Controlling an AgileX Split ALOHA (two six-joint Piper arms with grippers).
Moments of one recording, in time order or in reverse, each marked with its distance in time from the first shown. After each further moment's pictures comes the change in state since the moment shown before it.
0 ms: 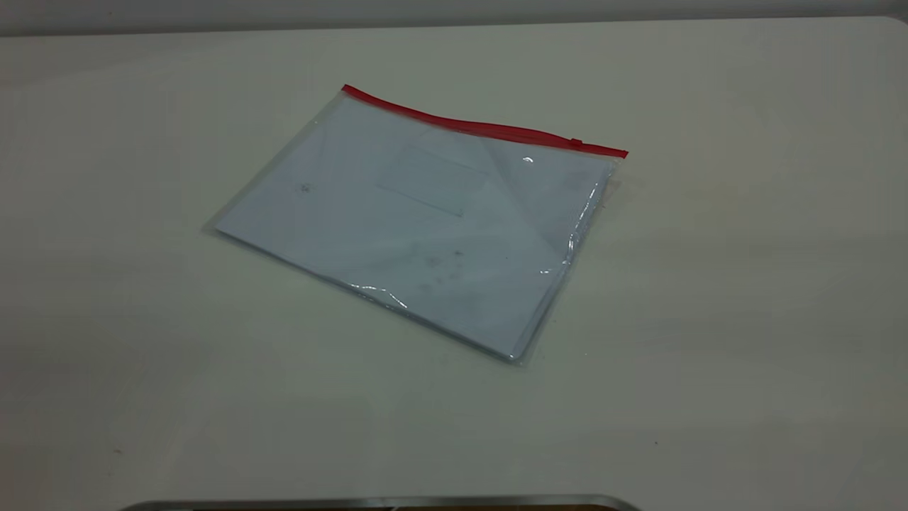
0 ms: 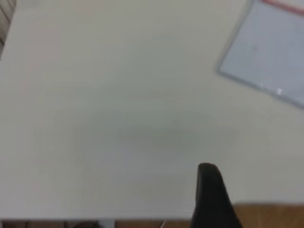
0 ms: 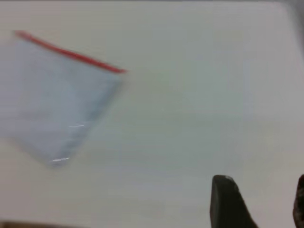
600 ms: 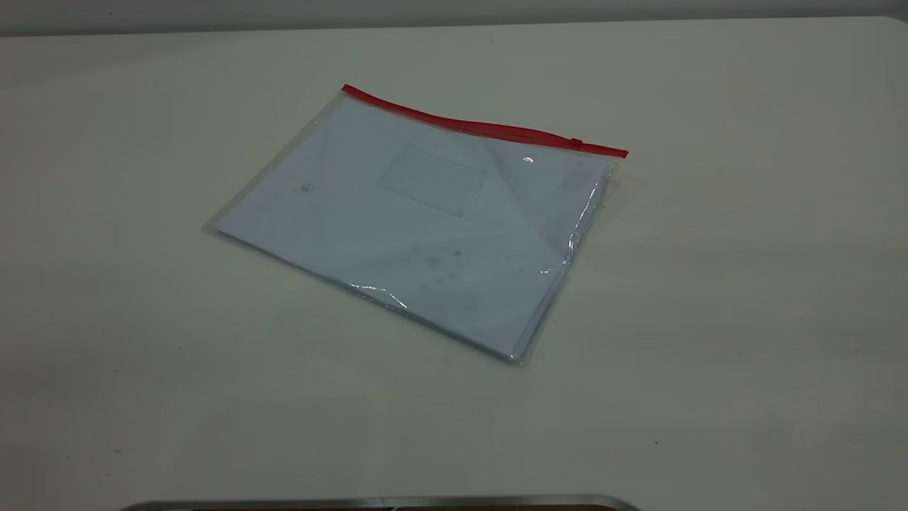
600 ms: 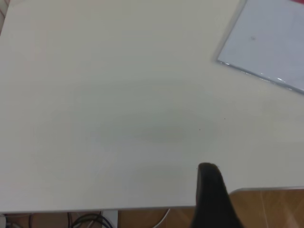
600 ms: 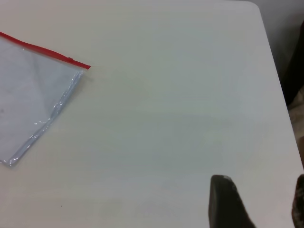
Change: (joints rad) left arm 0.000 -0.061 0.046 -0.010 0.047 0.043; right arm 0.000 -0.073 0.002 -0.177 0.054 0.030
